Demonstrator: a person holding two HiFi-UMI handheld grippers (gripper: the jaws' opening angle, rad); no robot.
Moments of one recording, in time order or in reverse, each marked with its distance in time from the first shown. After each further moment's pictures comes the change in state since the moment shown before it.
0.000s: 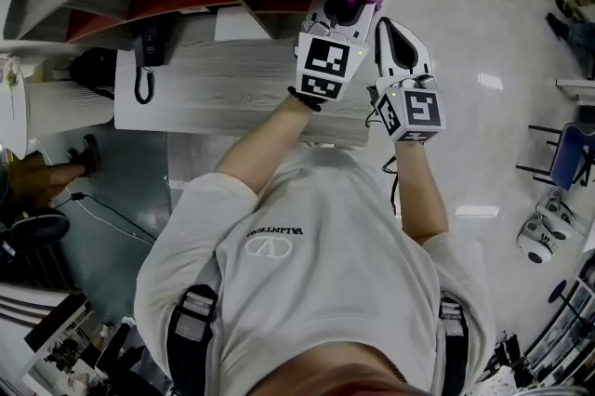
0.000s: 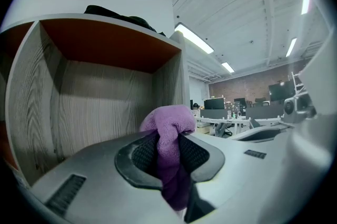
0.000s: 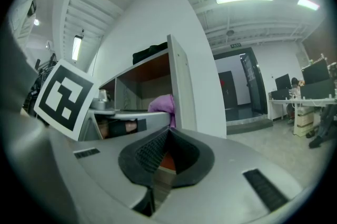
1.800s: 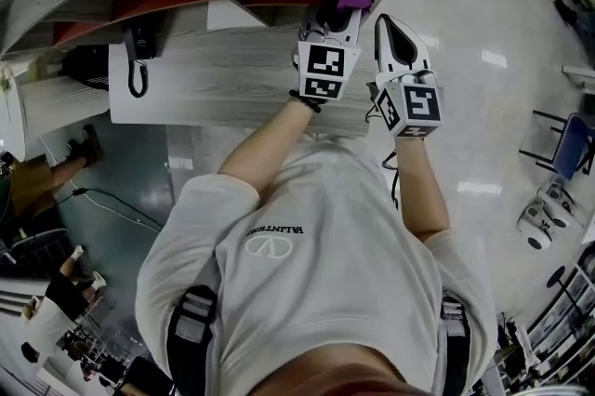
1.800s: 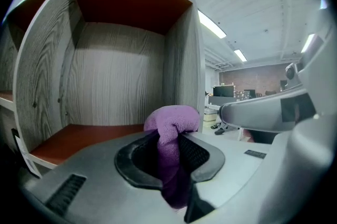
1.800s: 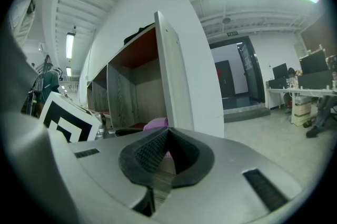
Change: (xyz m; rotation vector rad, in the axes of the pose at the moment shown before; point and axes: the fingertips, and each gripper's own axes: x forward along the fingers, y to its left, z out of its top) left arm 0.012 0.024 -0.108 -0.061 0.166 0.097; right arm 0.026 -0.016 -0.052 0.051 0.109 -0.013
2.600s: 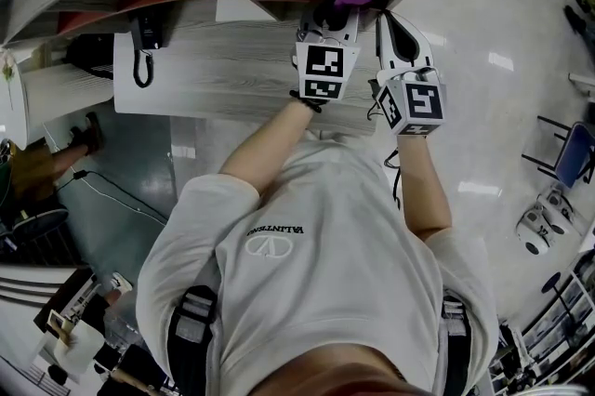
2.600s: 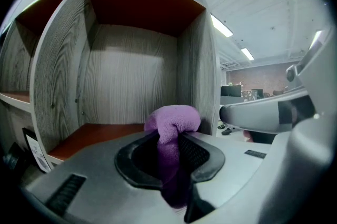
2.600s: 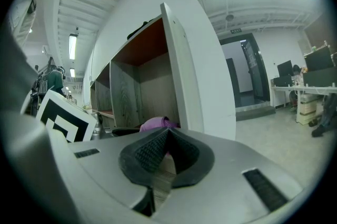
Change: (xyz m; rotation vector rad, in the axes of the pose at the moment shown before) left arm -0.012 0.032 -0.001 -0.015 0.003 0.078; right arm 0.020 0.018 -0.001 -0.002 0.009 0.046
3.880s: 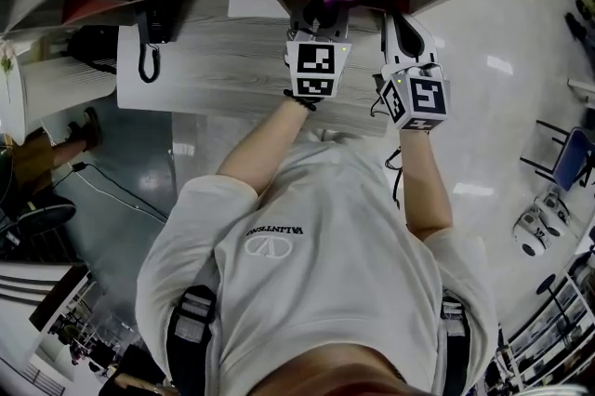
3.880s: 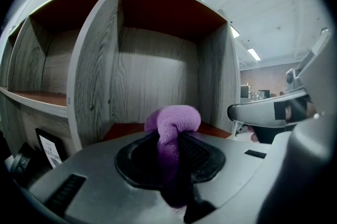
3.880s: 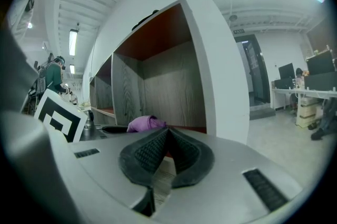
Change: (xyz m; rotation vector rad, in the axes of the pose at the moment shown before) left arm -0.025 0.067 -0.006 -0.026 -0.007 0.063; right arm 0.028 0.032 -0.004 -0.023 0.013 -0.011
